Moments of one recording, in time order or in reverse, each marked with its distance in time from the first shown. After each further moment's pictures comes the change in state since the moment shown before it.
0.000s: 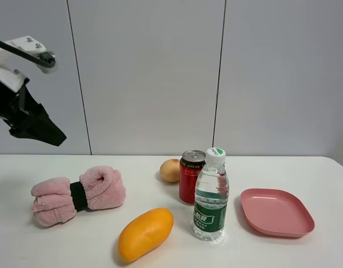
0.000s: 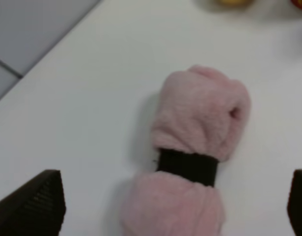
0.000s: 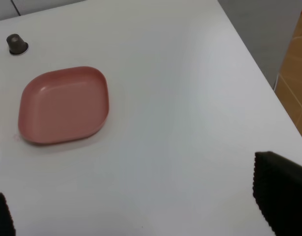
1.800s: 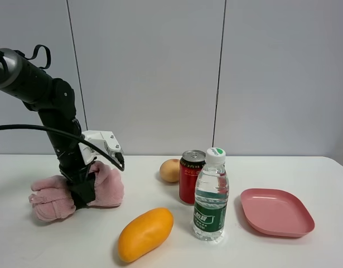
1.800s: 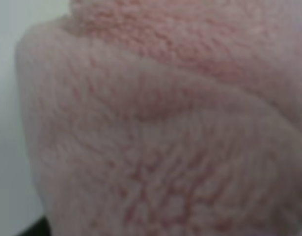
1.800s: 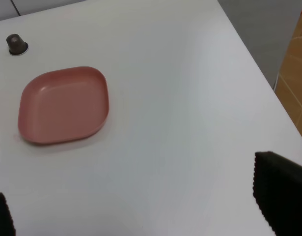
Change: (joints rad) left arm -0.191 0.626 -0.407 0.496 0.126 -0.307; right arm 0.000 0.000 0.000 0.000 0.000 0.000
